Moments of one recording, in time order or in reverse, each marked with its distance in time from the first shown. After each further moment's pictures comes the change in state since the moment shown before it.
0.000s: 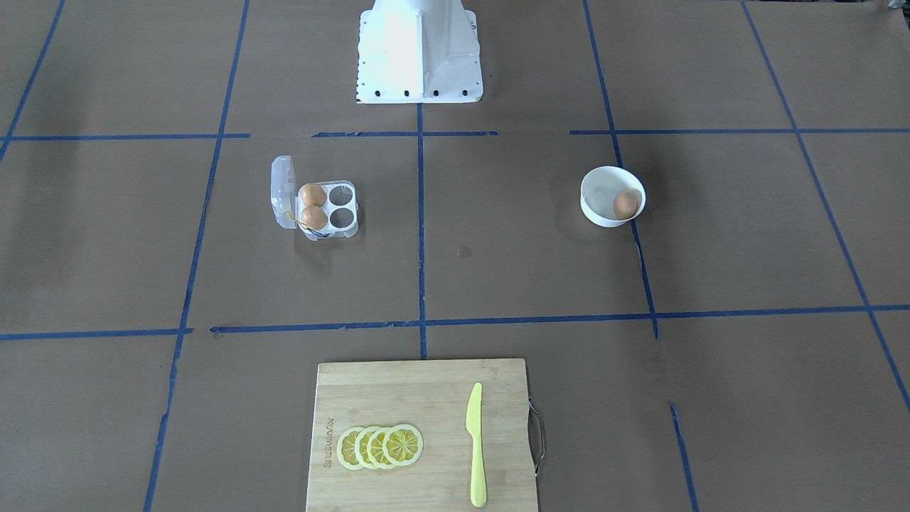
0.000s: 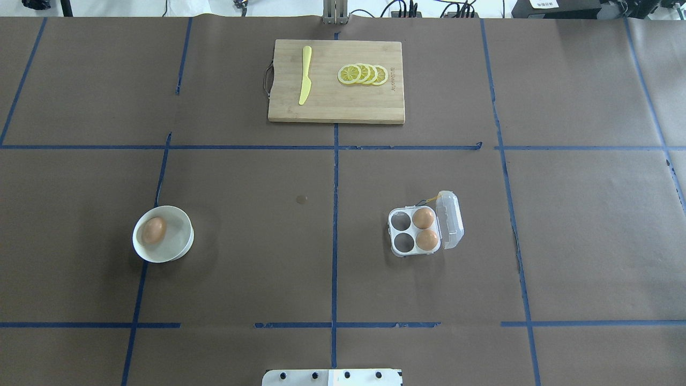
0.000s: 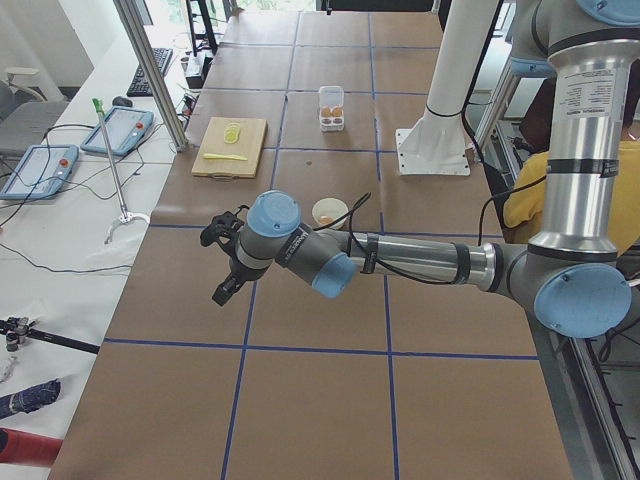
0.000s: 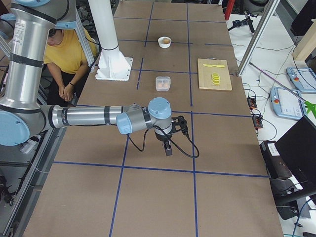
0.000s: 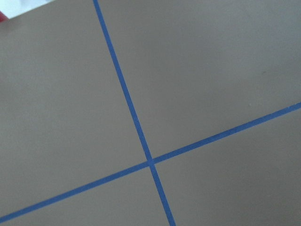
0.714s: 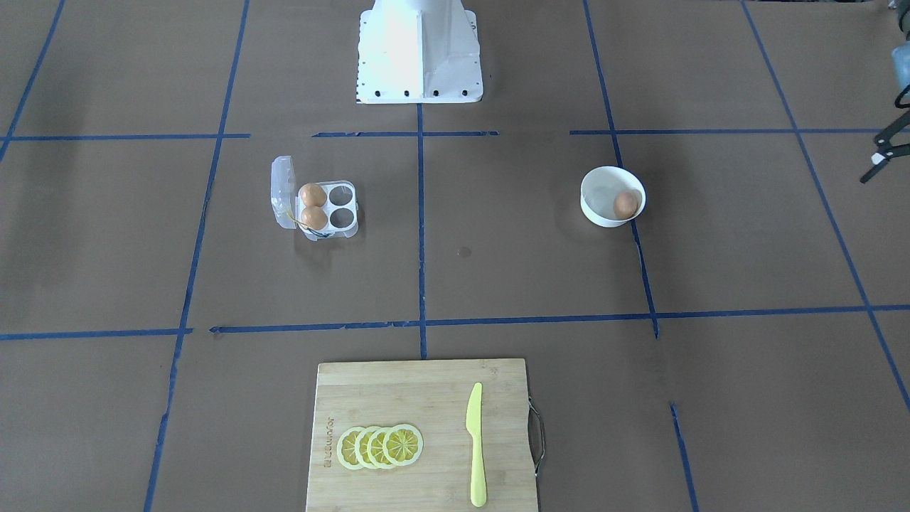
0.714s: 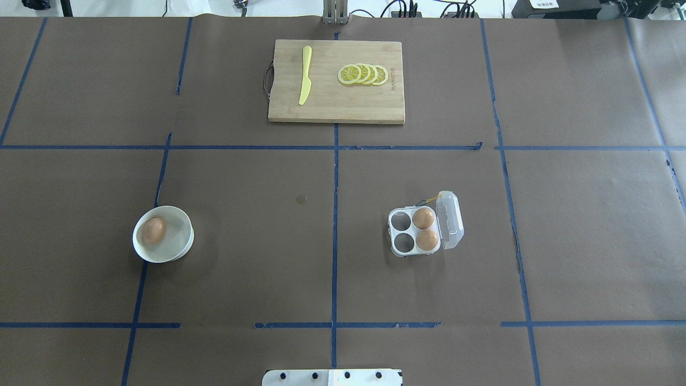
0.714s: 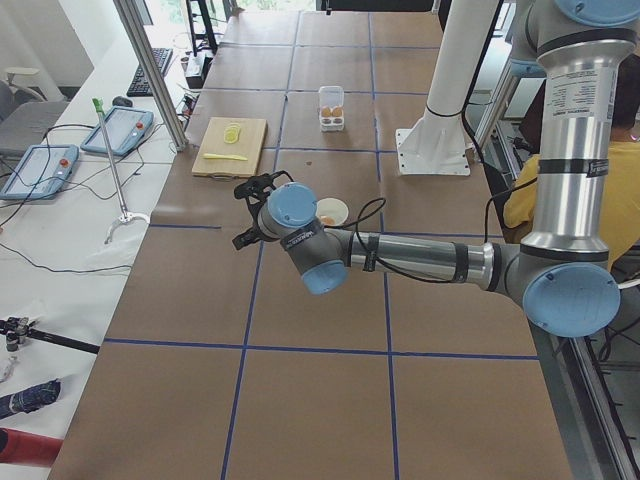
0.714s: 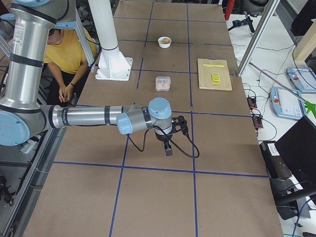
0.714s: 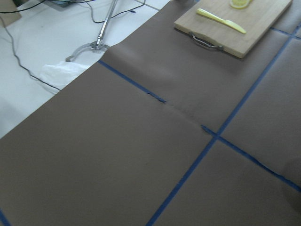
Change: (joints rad) left arm 0.165 0.013 -0.016 -0.349 -0.202 -0.158; right arm 0.001 0.002 -0.004 0.001 -0.001 -0.001
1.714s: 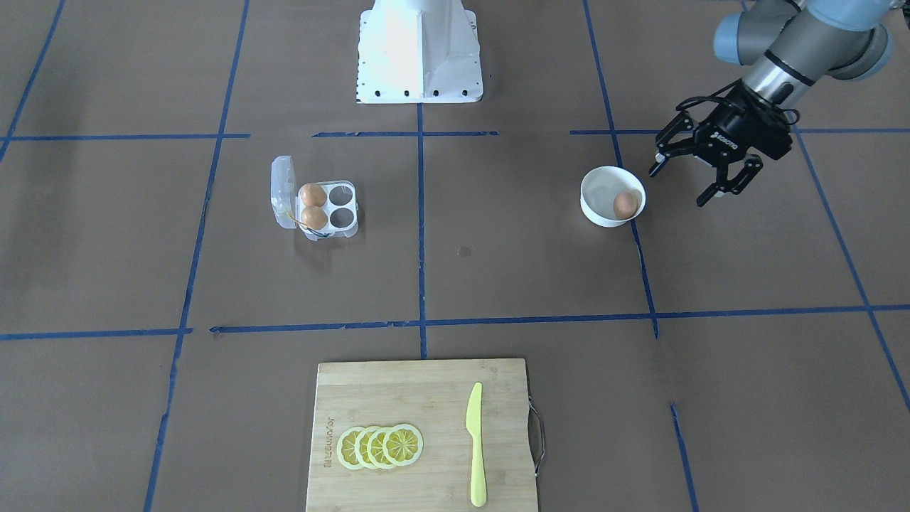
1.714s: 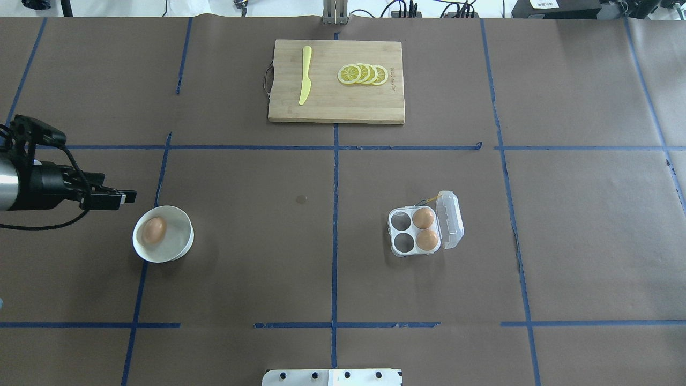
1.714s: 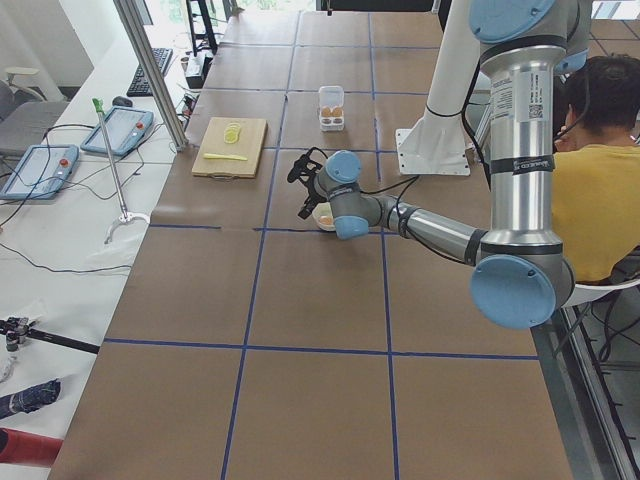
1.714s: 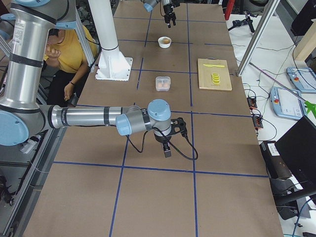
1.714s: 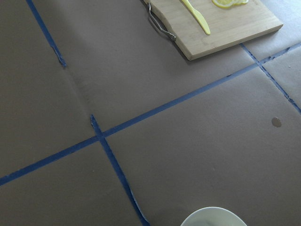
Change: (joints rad) left arm 0.621 0.073 -0.223 -0.002 0.567 -0.730; right arm 0.000 -0.009 -0.004 0.000 -0.001 0.001
